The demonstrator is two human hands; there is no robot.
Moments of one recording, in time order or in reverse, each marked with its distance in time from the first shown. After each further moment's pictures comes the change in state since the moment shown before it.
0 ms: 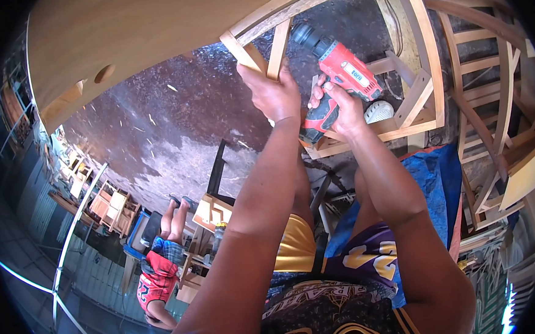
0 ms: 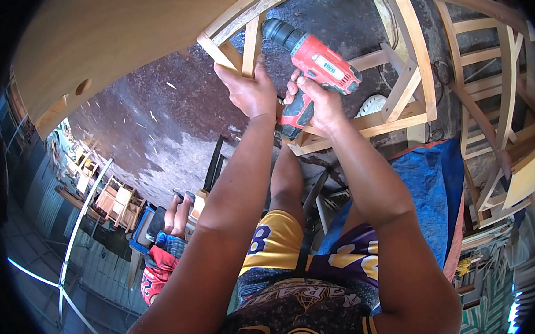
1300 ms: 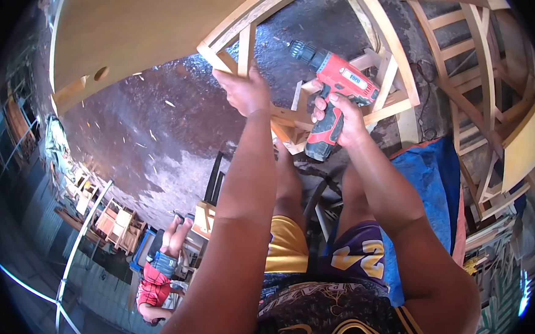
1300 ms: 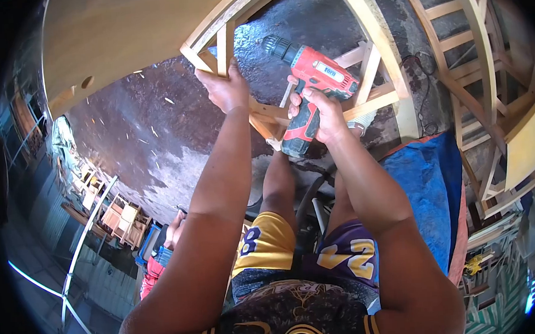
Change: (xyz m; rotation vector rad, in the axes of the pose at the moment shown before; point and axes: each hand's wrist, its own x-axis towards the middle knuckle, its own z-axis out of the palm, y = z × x) left_hand 0.000 0.006 0.000 0.029 0.019 -0.035; right_hand -0.066 -0.031 -0.022 0.156 -0.032 -0.004
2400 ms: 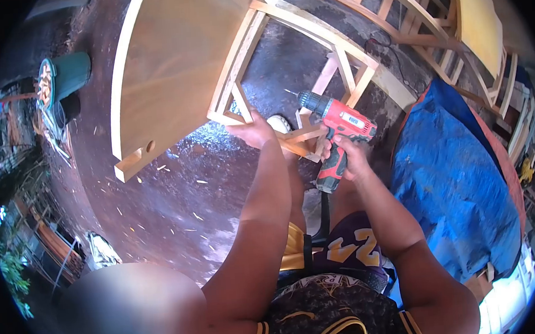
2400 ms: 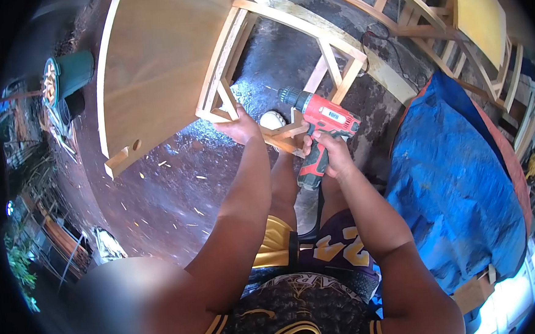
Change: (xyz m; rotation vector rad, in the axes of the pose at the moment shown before) left_hand 0.001 0.004 -0.020 -0.203 -0.121 -0.018; right_hand -0.092 0.081 0.060 -0.001 0.287 -0.414
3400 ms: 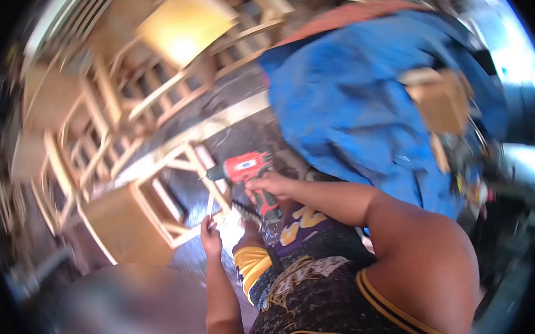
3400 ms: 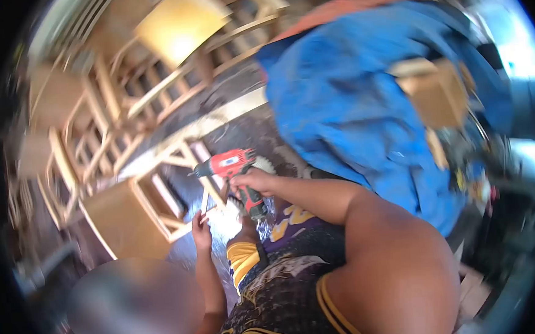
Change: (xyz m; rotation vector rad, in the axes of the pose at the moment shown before) left_hand -0.063 -0.013 -0.140 0.197 -1.476 0.808; right_hand -0.235 -0.043 -0.049 0.042 0.066 -0.363
